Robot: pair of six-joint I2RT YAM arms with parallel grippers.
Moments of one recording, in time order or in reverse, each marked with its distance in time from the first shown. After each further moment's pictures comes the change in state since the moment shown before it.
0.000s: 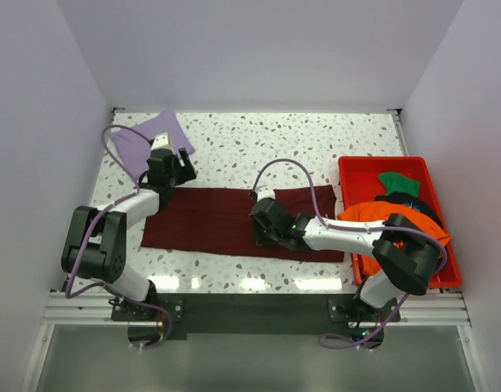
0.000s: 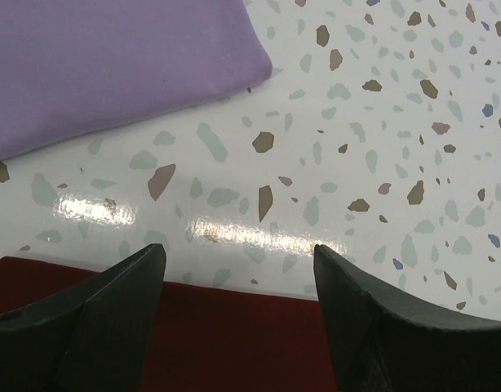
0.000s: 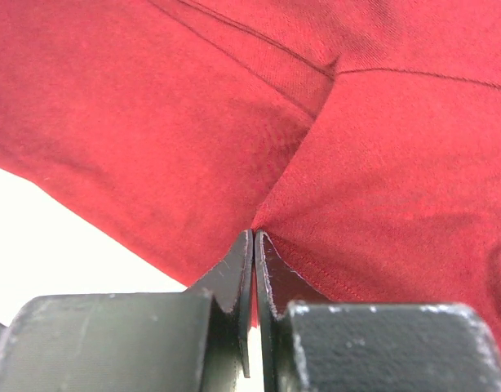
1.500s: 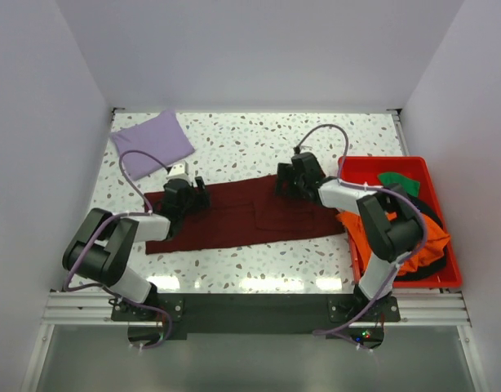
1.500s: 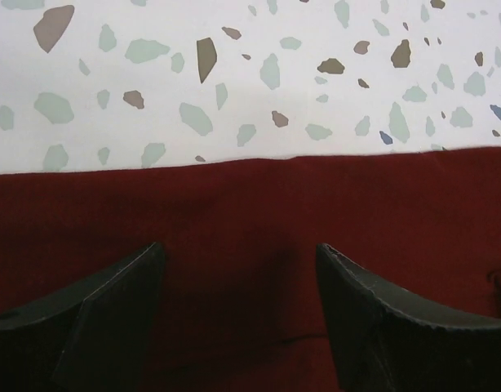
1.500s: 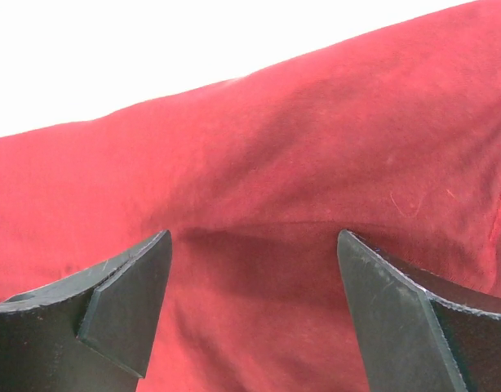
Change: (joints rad) left arm -0.164 -0.007 -0.285 0.253 -0.017 -0.046; right arm -0.514 0.200 0.103 0.154 -0.103 -0.082
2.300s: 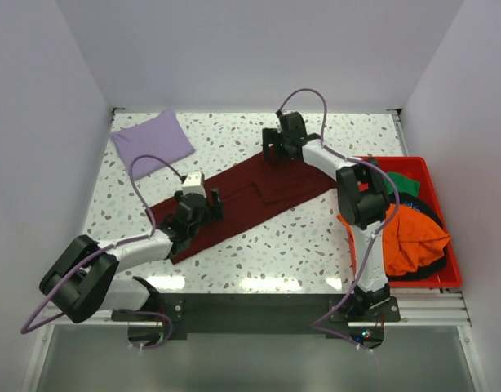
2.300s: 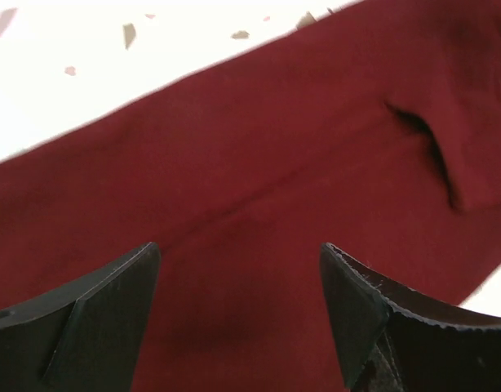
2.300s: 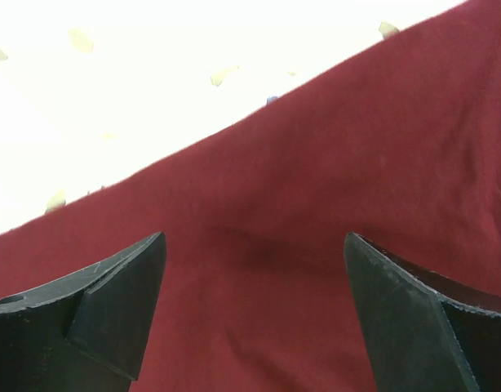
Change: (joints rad) left arm -0.262 -0.250 -0.060 -0.142 -0.245 -0.031; right arm -0.066 0.454 0.772 -0.297 -0.084 -0.179
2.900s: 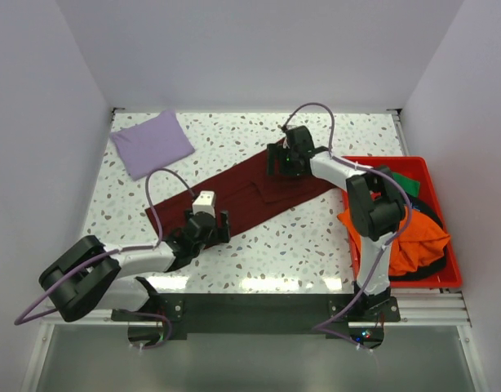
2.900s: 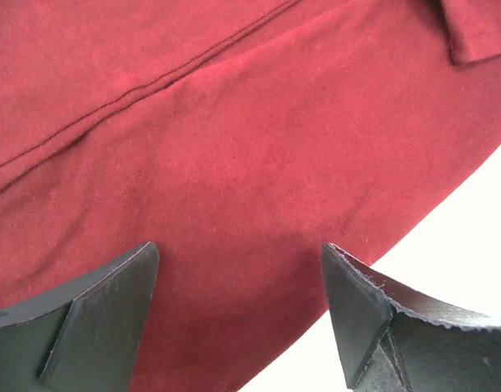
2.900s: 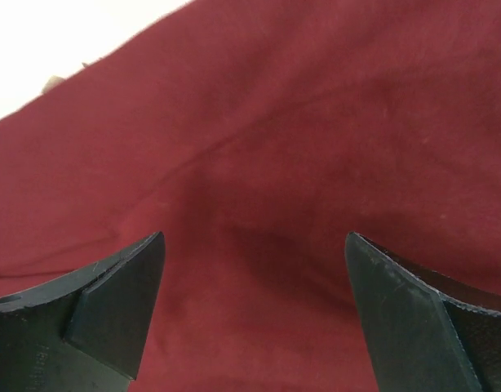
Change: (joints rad) left arm -0.184 0.000 -0.093 -0.045 0.001 -0.048; right arm 0.005 -0.209 -0.297 0.029 -0.080 0.035
